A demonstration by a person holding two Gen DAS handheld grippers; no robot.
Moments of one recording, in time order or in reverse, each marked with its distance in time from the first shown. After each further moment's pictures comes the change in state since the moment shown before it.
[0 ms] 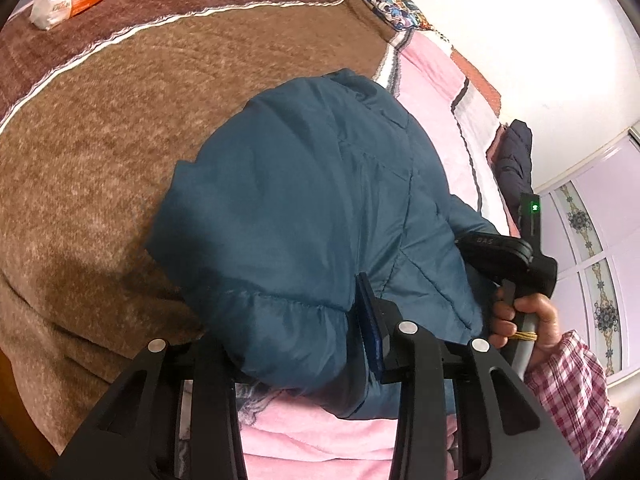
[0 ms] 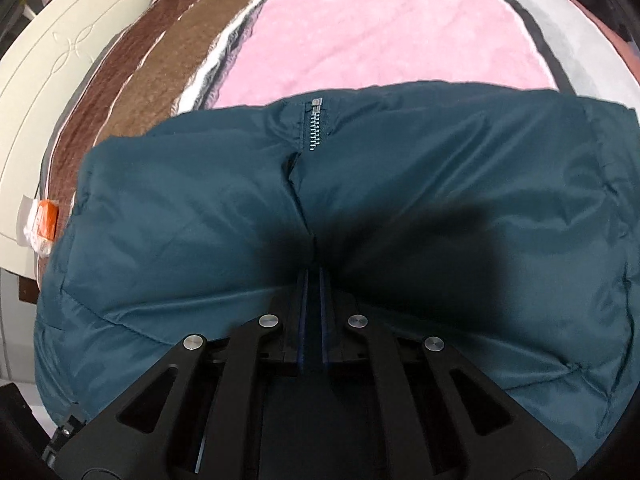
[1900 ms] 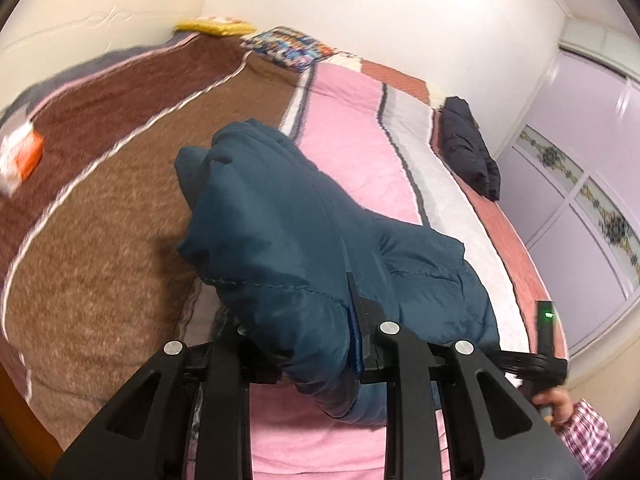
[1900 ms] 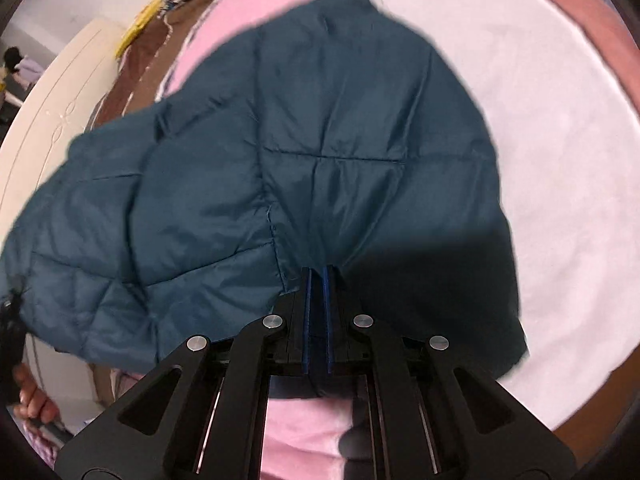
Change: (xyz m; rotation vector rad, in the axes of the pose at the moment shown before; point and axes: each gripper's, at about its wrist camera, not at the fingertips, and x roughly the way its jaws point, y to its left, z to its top) left arm -0.057 -0.131 -0.007 0.403 -0.186 -0.009; right arm -0.096 -0.138 -0.151 0.272 -0.071 0.078
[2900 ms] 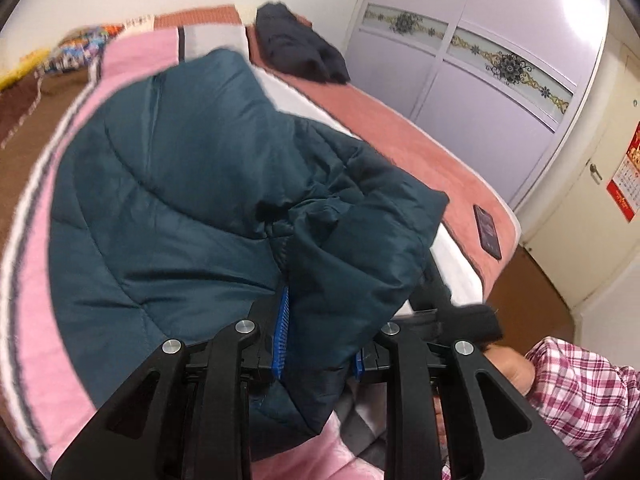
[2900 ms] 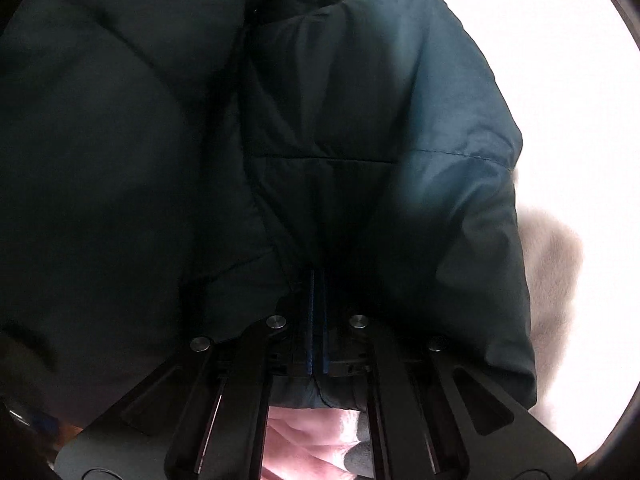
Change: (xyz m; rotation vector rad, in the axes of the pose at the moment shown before) left arm 0.120 -0.221 -0.070 0.440 0.250 -0.370; right arm 0.003 -0.087 0.007 0.099 0.043 0.246
